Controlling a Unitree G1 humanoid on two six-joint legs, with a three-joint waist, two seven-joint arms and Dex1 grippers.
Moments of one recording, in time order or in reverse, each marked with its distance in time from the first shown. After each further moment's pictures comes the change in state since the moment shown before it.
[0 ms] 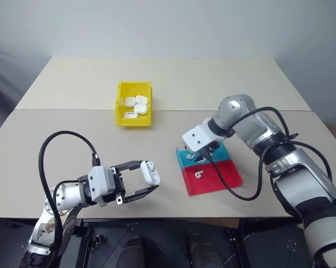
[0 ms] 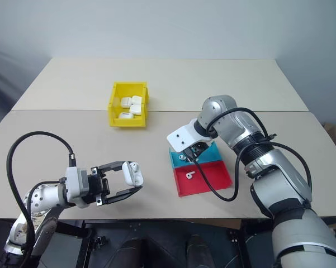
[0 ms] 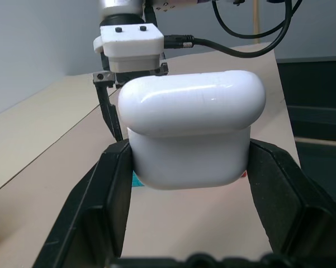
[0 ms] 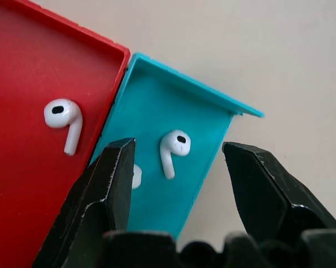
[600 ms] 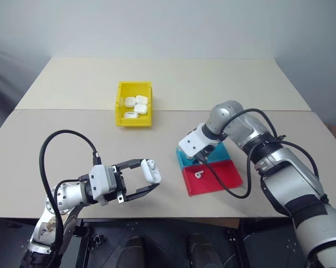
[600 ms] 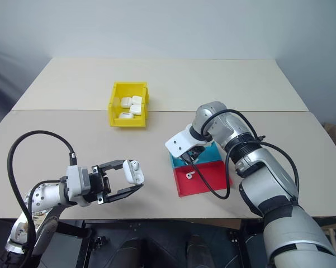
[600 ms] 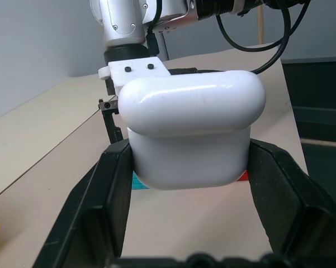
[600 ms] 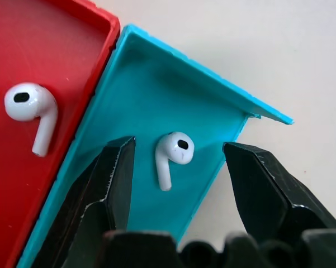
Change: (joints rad) left arm -0.007 0.001 -0.002 0.000 0.004 0.000 0.024; right arm -0.029 0.083 0.006 0.221 -0.109 -0.193 -0.074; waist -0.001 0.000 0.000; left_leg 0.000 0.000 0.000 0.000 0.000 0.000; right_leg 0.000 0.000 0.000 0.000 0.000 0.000
